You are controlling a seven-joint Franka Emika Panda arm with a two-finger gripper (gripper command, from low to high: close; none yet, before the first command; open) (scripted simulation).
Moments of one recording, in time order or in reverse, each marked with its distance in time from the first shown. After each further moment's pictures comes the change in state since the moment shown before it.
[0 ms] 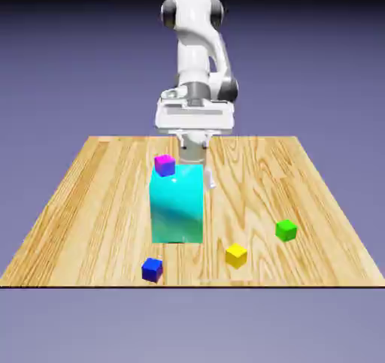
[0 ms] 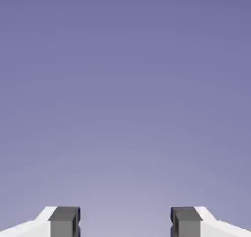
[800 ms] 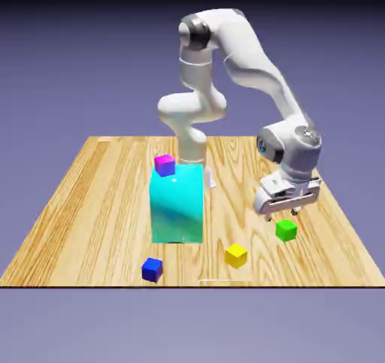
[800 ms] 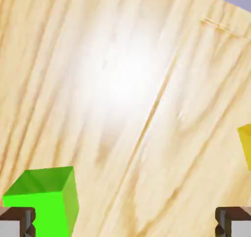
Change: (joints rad) arm 0.257 0.870 0.338 0.565 -0.058 -0.799 0.286
